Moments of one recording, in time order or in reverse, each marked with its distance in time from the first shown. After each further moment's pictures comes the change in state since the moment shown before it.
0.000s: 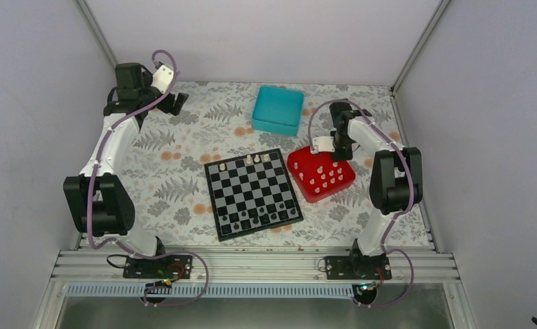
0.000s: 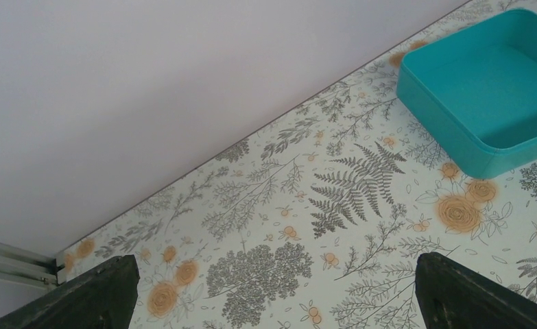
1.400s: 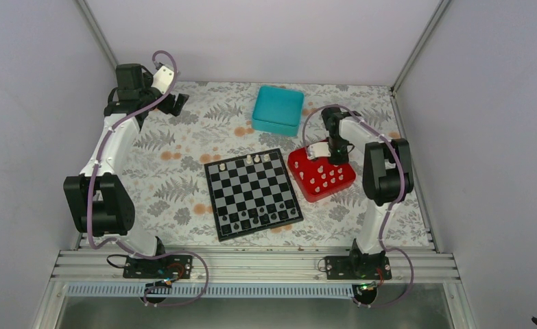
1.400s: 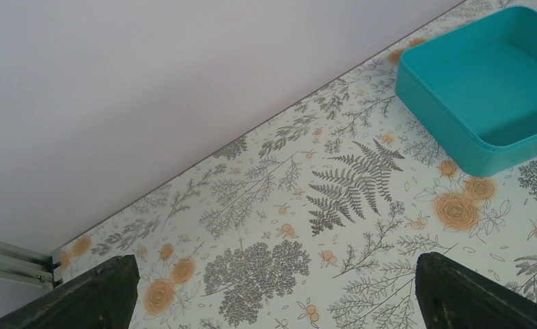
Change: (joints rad) left arm 0.000 0.000 -0.008 0.001 0.000 -0.003; right arm 0.034 0.117 0.026 -0.037 0.081 0.018
